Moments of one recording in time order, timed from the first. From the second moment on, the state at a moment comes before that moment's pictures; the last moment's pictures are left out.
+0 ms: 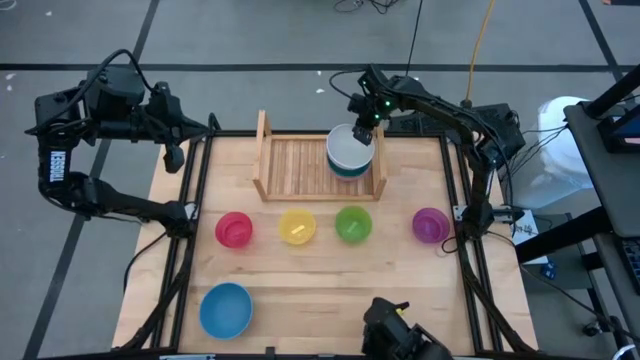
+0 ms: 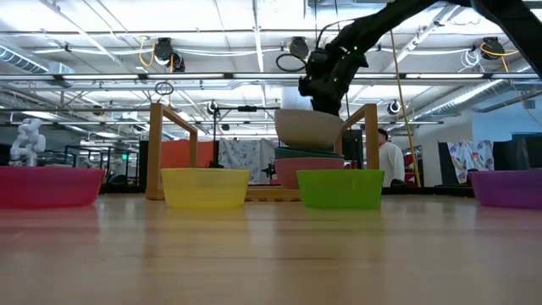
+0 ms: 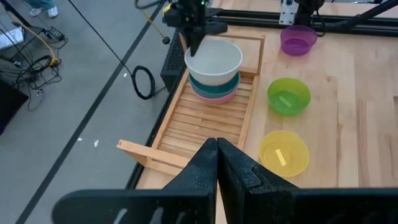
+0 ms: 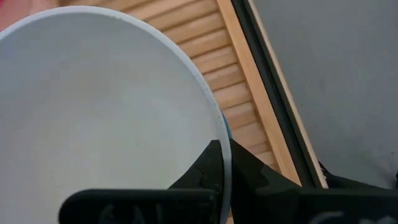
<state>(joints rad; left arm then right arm) 0.45 1.20 2.13 -1.57 0.02 0.20 -0.78 1.93 1.72 -0.91 -0.34 -0.37</state>
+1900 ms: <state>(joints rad) 0.45 1.20 2.13 -1.57 -0.01 0.12 -0.74 1.89 1.71 -0.89 -0.20 -0.57</state>
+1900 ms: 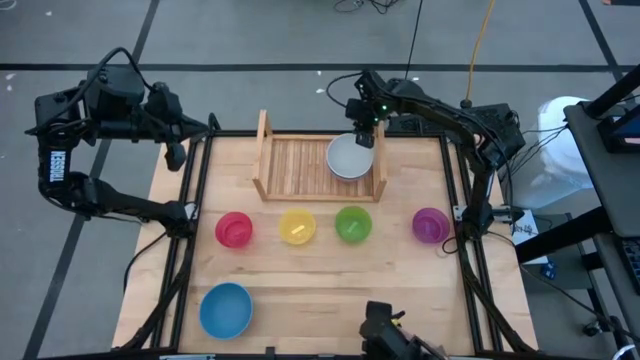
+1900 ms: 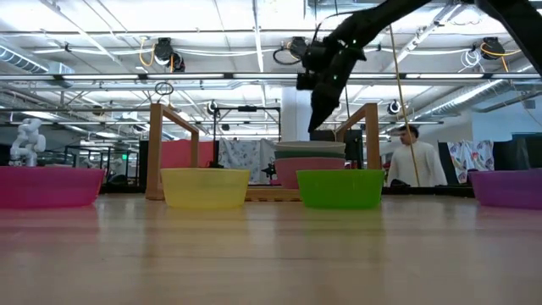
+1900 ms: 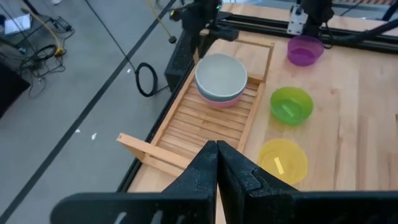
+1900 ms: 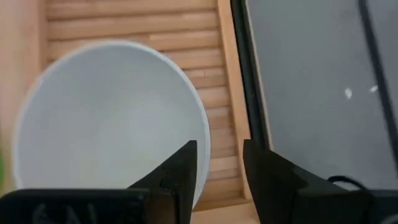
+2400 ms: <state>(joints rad) 0.41 1.20 2.13 -1.57 0.04 0.13 -0.65 1.46 1.71 -0.84 -0.15 -0.56</state>
